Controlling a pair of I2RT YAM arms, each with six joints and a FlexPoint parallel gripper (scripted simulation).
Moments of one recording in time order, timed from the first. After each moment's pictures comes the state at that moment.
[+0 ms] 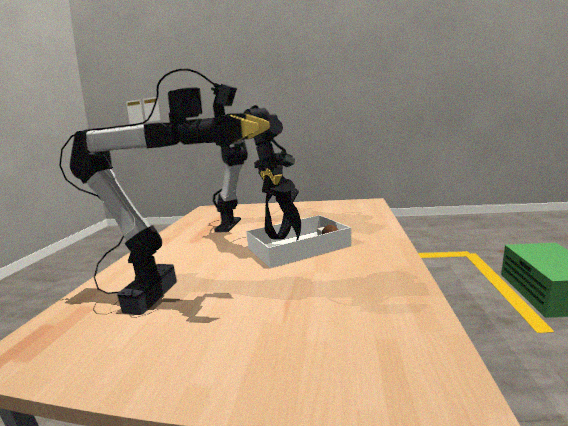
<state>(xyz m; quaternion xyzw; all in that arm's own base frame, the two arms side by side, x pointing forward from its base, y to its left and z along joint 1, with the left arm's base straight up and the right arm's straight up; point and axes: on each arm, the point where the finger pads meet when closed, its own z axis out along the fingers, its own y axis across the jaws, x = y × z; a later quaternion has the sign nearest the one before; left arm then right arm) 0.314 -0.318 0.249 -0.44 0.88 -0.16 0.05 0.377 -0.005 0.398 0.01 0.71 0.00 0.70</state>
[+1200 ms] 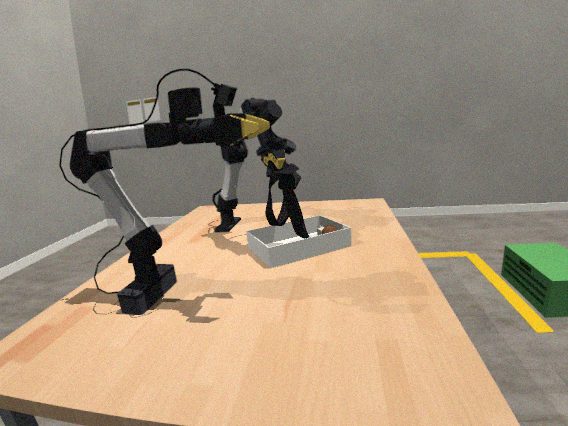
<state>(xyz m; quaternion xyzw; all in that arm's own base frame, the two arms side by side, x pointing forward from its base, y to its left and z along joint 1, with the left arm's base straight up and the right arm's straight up) 0.327 -0.300 0.298 -0.44 0.87 -0.22 0.08 0.377 -0.005 0.398 0.01 0.71 0.00 0.70</state>
